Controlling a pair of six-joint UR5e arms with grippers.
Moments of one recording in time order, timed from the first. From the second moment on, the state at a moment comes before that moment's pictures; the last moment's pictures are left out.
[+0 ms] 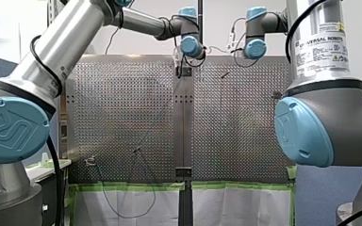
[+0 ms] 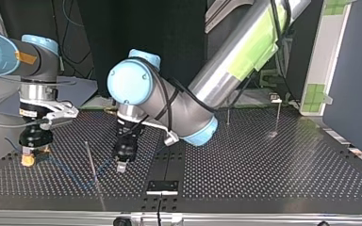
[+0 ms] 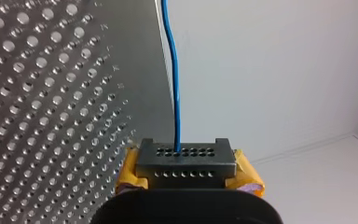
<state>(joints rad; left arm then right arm) -0.69 -2.11 -0.92 -3.08 -1.96 -1.58 1.87 -1.38 1.46 -0.34 1.62 1.73</state>
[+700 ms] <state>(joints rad) -0.72 -2.26 -0.72 -3.15 -1.95 -1.60 1.80 -1.37 1.46 -0.34 1.59 1.73</state>
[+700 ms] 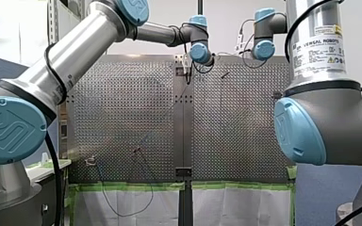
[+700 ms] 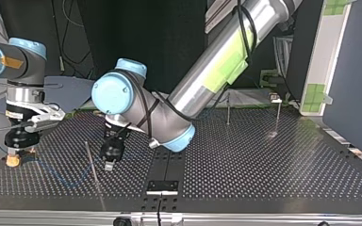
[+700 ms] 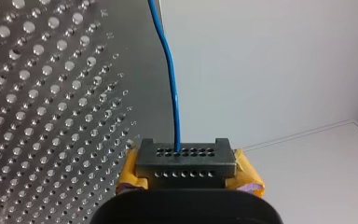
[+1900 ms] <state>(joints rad) -0.69 -2.35 -0.64 -3.18 -1.92 -1.60 1.73 -1.26 1.43 -0.35 1.53 1.73</state>
